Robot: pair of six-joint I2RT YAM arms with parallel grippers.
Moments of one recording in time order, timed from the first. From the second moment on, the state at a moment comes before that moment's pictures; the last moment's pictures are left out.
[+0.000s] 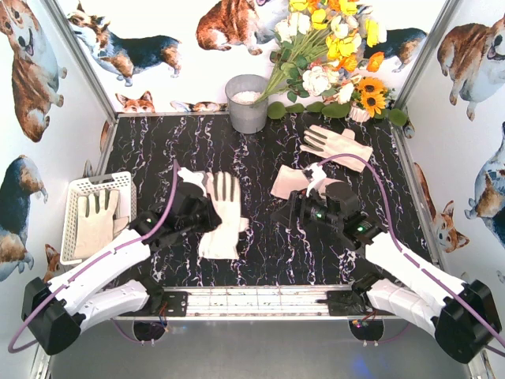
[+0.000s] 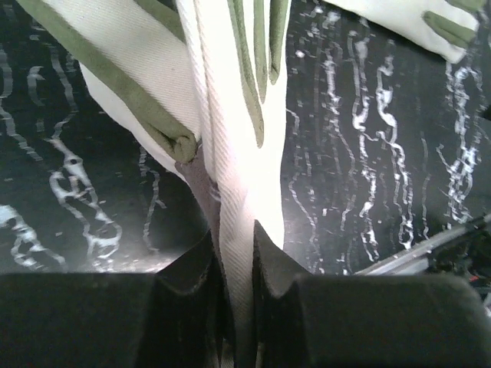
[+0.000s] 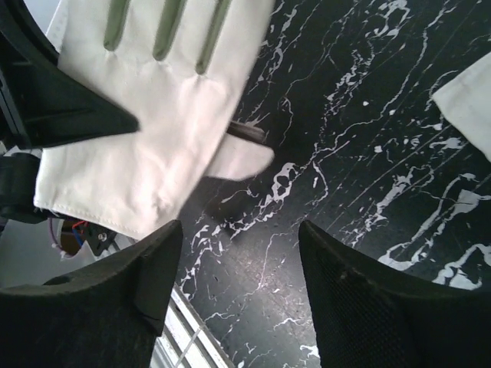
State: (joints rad) left arm -0.72 0.97 0.71 -0.45 -0.06 -0.69; right arm 0.57 0.95 0.55 0.02 -0.39 0.47
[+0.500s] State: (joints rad) left arm -0.20 0.97 0.92 -0.86 0.09 -0.49; right arm 0.57 0.84 0.51 -0.08 -0.31 0.42
